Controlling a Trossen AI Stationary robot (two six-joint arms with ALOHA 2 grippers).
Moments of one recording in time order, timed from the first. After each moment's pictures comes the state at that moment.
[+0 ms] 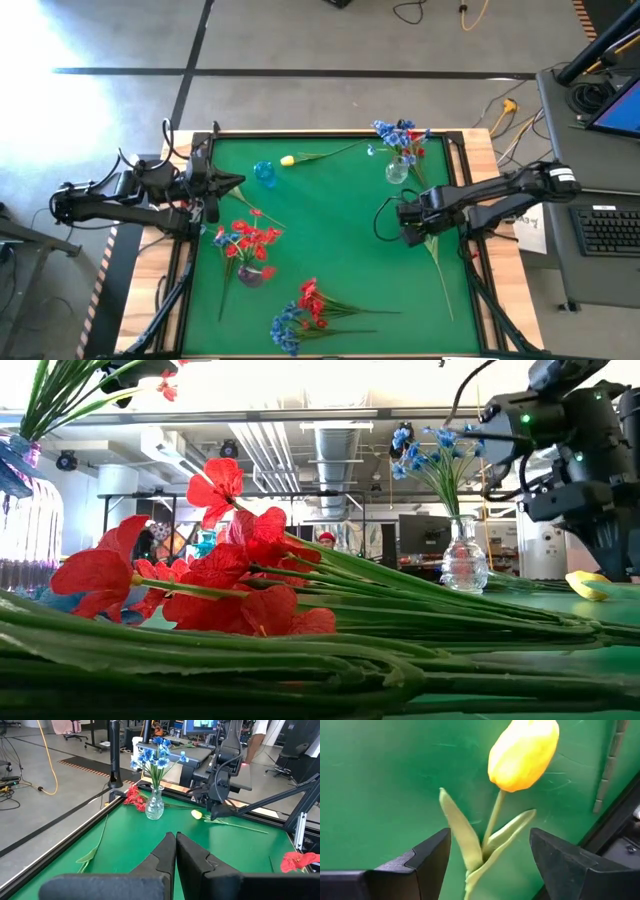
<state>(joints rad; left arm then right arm) -0.02 0.52 0.76 -0.46 -0.30 -0.22 0.01 1.31 0.67 -1.07 -0.10 1.17</state>
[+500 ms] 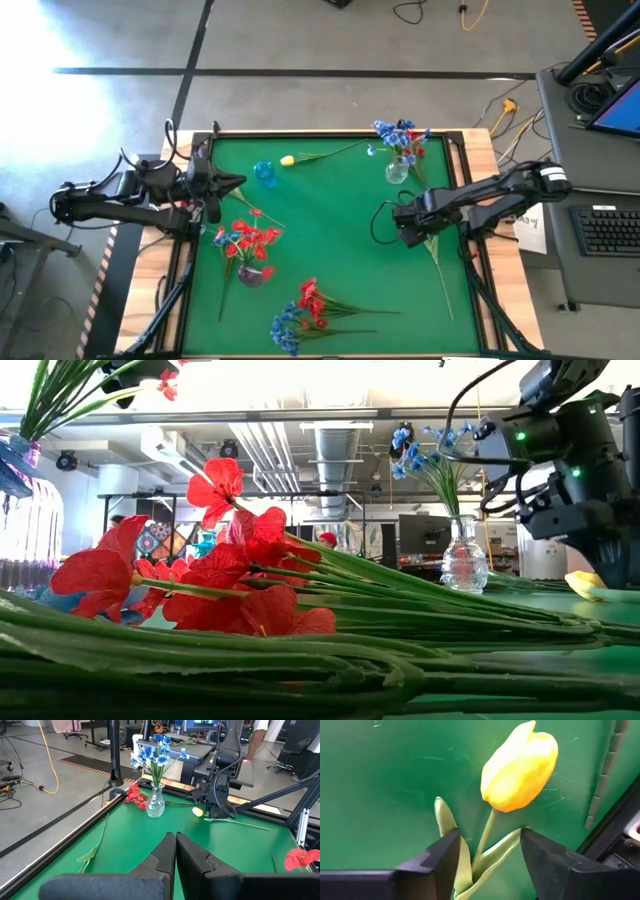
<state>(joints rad) -0.02 0.53 0.76 -0.46 -0.30 -0.21 0.01 1.39 0.67 -1.05 -0.05 1.12</state>
